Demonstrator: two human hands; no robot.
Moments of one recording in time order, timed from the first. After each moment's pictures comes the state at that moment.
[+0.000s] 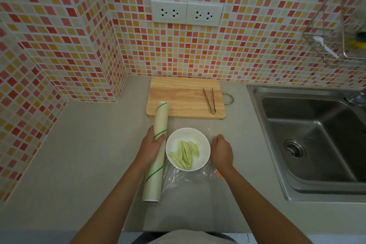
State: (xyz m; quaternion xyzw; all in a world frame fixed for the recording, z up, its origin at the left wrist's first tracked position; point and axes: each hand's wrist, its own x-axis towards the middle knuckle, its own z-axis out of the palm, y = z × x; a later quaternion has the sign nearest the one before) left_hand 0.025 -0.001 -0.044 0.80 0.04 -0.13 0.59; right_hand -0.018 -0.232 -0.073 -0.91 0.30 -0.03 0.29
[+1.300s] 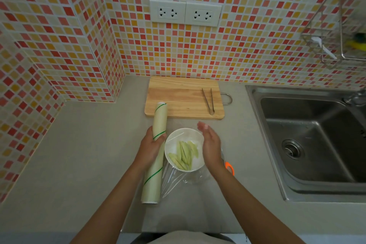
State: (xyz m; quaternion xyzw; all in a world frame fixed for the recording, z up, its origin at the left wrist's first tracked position) left_hand 0.021 -0.005 -0.040 0.79 0.05 -0.12 0.60; right_hand -0.022 -0.187 -0.017 -0.69 0.22 -0.11 0.68
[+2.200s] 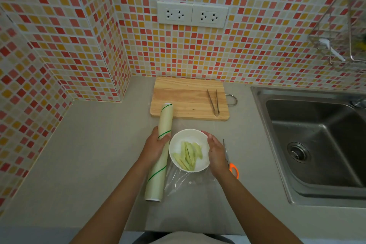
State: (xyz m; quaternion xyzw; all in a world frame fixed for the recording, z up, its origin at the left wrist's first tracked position) left_hand 0.025 -0.001 -0.042 0.80 0.03 -0.14 0.58; right_hand -0.028 -0.196 -0.049 -0.65 0.24 -0.03 0.72
